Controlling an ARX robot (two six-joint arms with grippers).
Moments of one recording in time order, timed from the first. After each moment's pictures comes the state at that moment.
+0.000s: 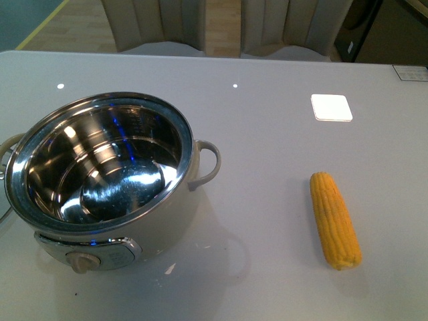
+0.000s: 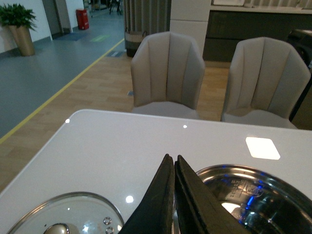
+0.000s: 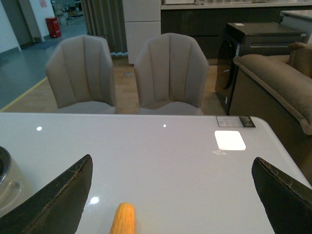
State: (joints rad) left arm 0.17 1.10 0.09 0.99 0.17 0.00; right arm 0.00 0.00 0.02 0.00 0.00 0.00
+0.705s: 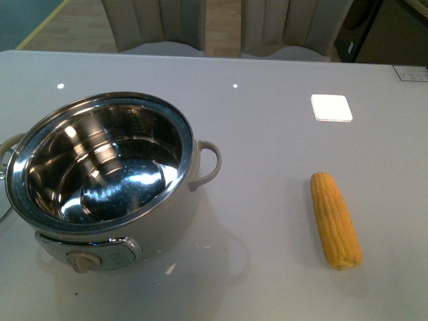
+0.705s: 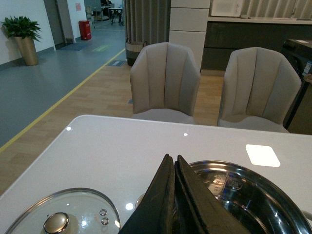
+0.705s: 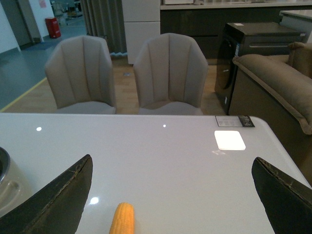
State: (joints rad) left arm 0.00 0.51 0.01 0.50 0.00 0.00; right arm 0.00 0.00 0.02 0.00 0.00 0.00
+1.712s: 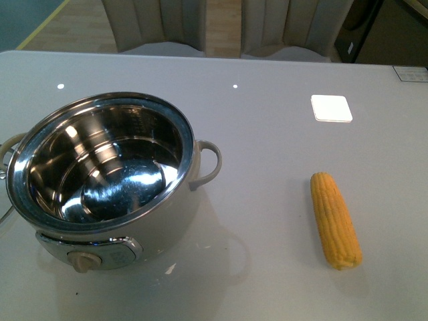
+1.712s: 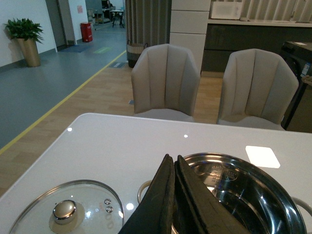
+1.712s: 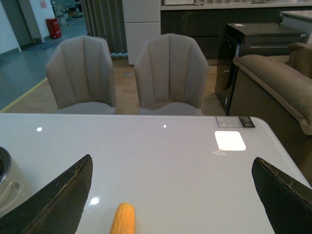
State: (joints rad) left arm 0.00 0.01 0.01 0.00 0.00 0.00; right arm 0.00 0.00 0.02 0.00 0.00 0.00
